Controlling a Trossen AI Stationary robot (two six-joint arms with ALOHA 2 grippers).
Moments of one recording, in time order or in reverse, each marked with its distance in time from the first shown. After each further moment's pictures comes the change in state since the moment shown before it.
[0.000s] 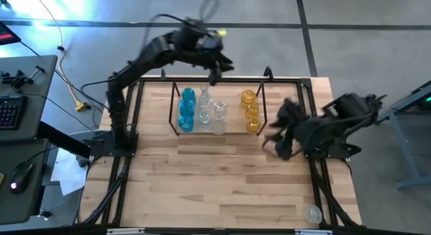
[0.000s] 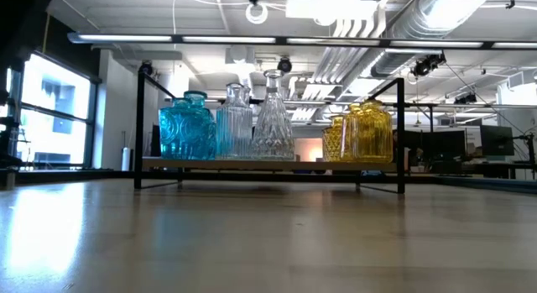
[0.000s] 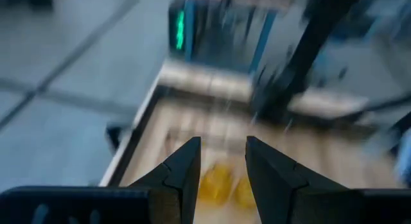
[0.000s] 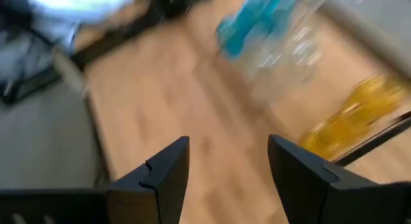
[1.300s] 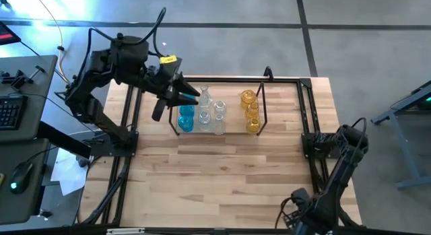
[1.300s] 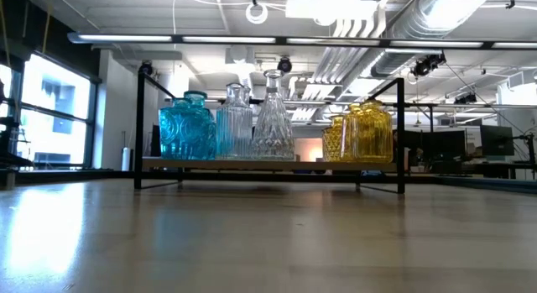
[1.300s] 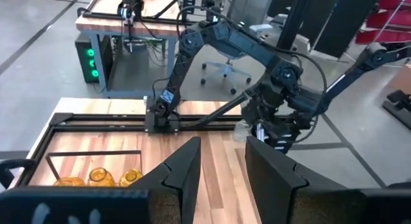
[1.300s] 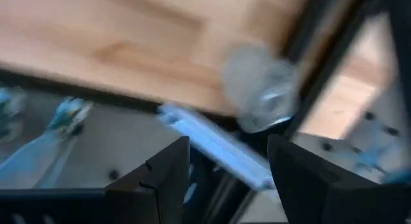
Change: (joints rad) left arm -0.344 -0.337 -0.001 -0.160 0.014 -0.105; right arm 0.530 0.299 -0.589 0.235 -0.790 1.354
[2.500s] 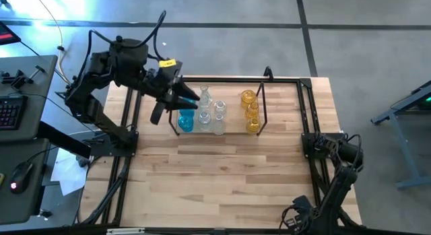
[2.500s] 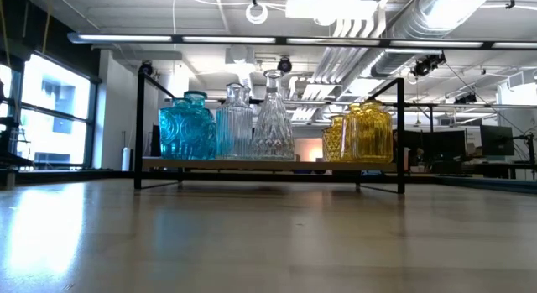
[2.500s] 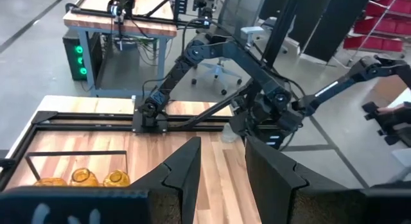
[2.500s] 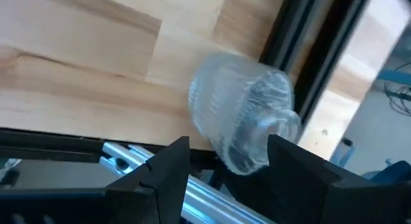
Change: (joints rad) left arm -0.034 0.001 0.000 0.009 0.002 -0.045; right arm 0.087 0.185 -0.011 -0.035 -0.048 0.029
